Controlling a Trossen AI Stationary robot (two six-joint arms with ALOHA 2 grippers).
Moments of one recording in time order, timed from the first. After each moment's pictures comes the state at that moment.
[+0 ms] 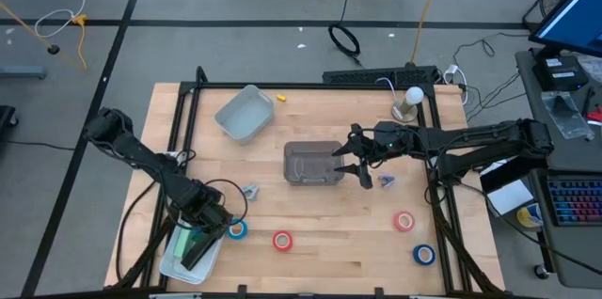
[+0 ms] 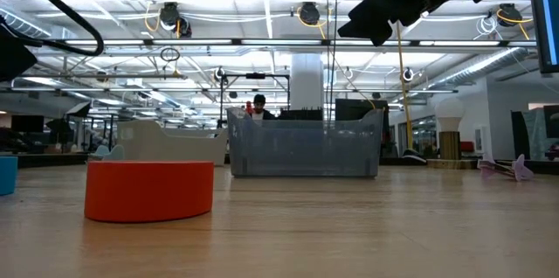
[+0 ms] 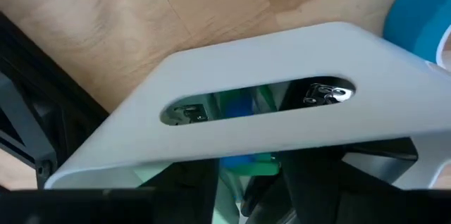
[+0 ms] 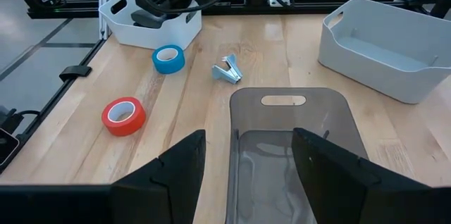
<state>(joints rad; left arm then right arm) -0.64 1.39 0.76 -0.93 0.37 -1.75 -0.05 1.14 0.71 0.01 -0.16 0.01</state>
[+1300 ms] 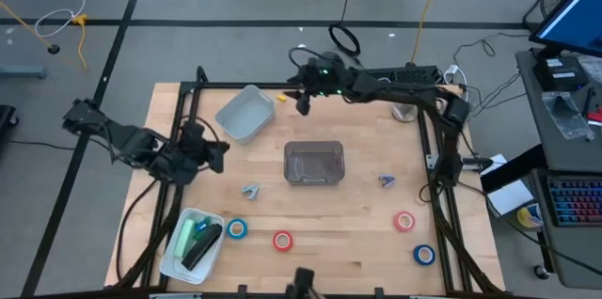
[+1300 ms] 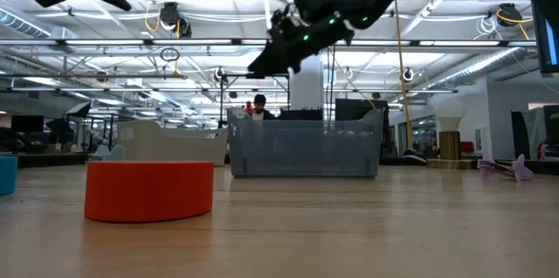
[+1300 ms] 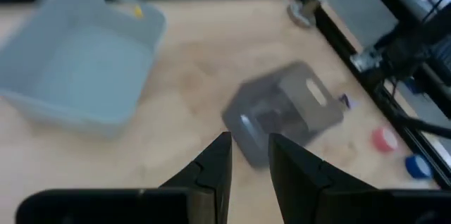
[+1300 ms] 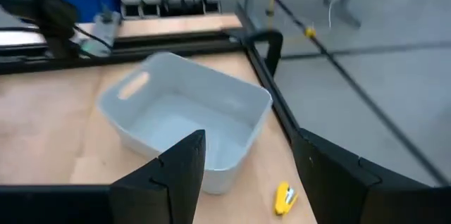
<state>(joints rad) -0.46 0.88 0.94 -0.99 -0.80 -1.37 -0.50 1.90 1.44 0.09 -0.24 -0.15</state>
